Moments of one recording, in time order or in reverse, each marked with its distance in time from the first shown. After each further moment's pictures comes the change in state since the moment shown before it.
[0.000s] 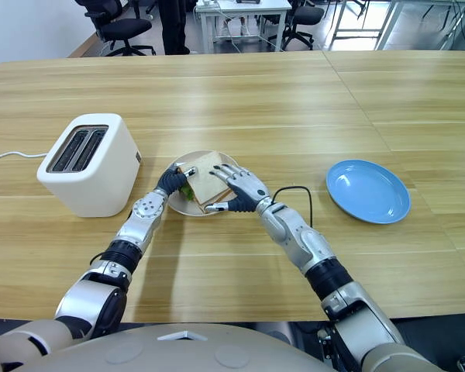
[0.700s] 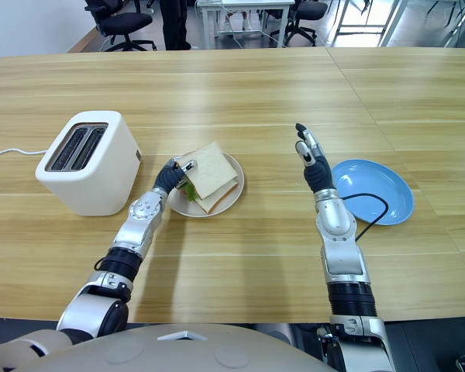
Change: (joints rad) left arm 0.089 -0.025 0.043 -0.238 -0.089 0.067 -0.052; right arm 0.231 0.120 -0.562 -0.337 0.754 0.151 0.152
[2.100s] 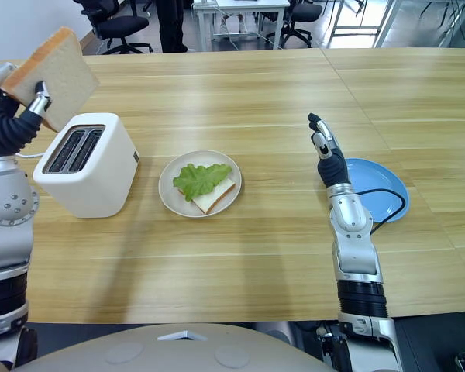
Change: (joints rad) left arm 0.225 0.444 0.338 -0.943 0.438 0.000 0.368; right arm -0.005 -0.033 -0.084 -0.066 0.102 0.047 0.043
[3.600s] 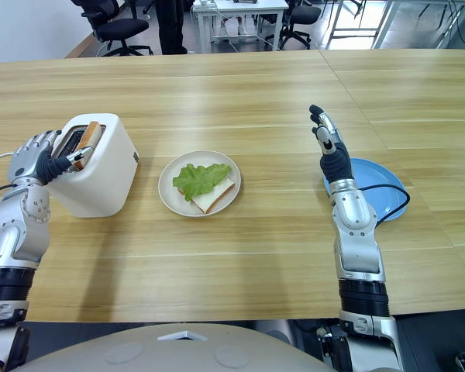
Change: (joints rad) left arm -0.002 0.111 -0.180 0.458 0.345 0.337 -0.304; right arm -0.011 -0.004 -0.012 -0.033 0.019 0.001 0.018
